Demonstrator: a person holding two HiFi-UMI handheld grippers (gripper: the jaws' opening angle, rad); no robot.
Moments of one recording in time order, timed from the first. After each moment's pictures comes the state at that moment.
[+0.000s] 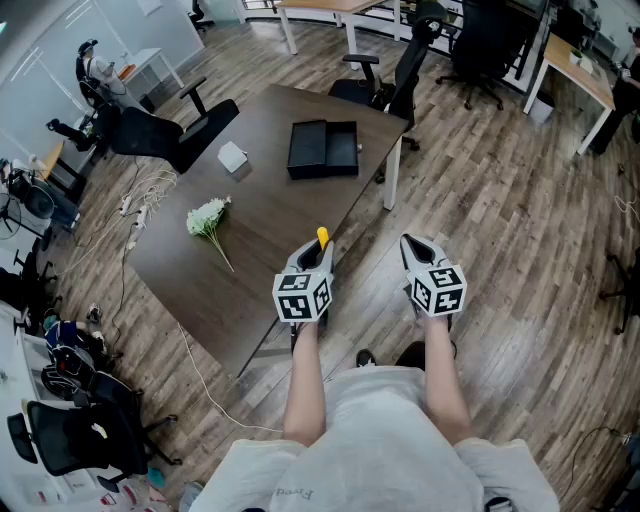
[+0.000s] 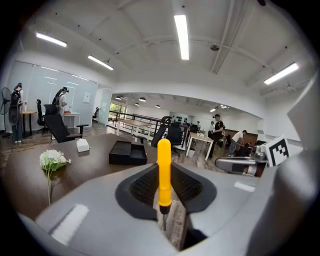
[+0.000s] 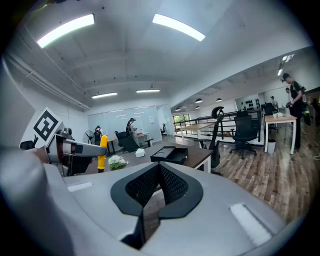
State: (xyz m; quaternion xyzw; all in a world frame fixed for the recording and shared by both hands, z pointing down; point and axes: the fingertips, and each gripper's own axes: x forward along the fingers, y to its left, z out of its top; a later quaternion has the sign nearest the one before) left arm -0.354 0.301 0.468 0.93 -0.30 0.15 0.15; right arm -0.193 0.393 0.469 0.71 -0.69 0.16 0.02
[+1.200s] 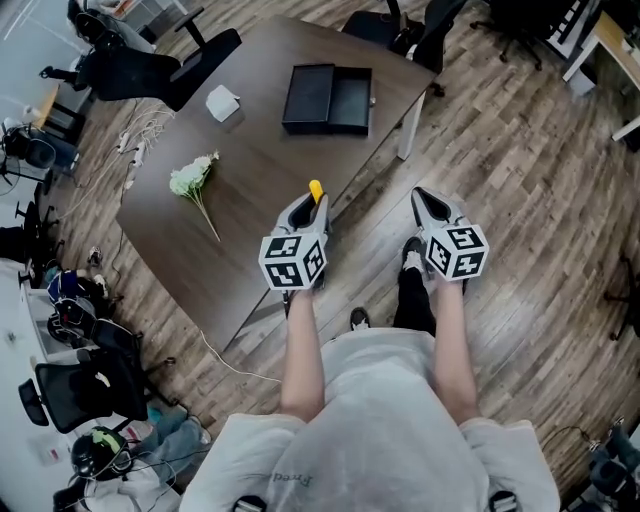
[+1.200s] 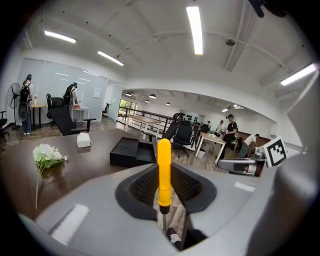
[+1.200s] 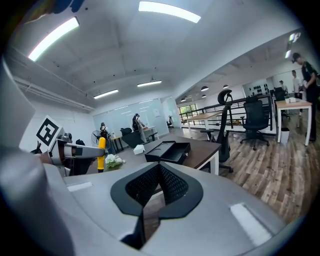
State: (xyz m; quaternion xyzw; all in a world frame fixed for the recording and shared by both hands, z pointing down) left arm -0.292 0.200 0.494 0.91 -0.35 0.15 0.18; right arm -0.105 0.282 0.500 0.66 -0.72 0.21 0.02
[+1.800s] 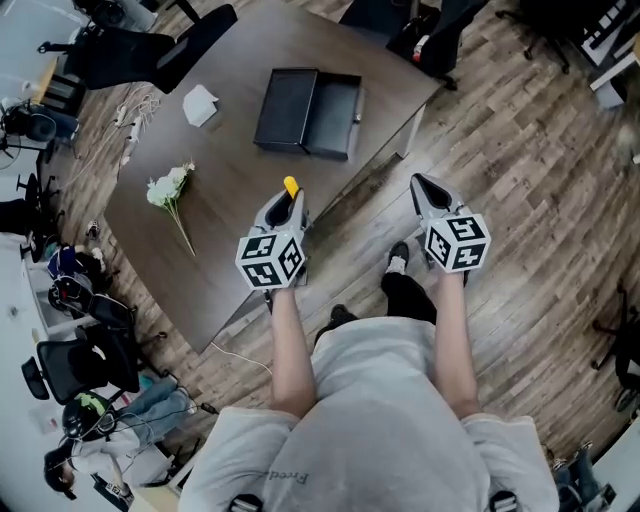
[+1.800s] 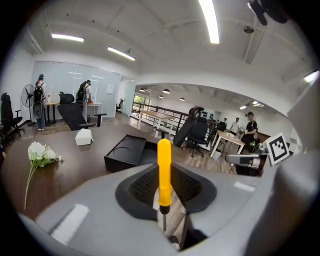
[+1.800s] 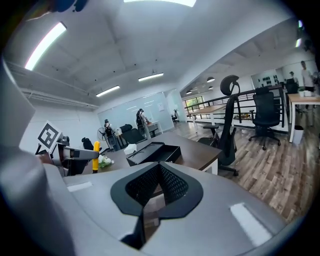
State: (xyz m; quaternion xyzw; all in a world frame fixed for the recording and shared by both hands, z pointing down) left arm -0.208 0.096 0.527 0.86 -0.43 0.18 0.21; right arm 0.030 0.160 0.529 0.62 -0.75 0.24 0.04
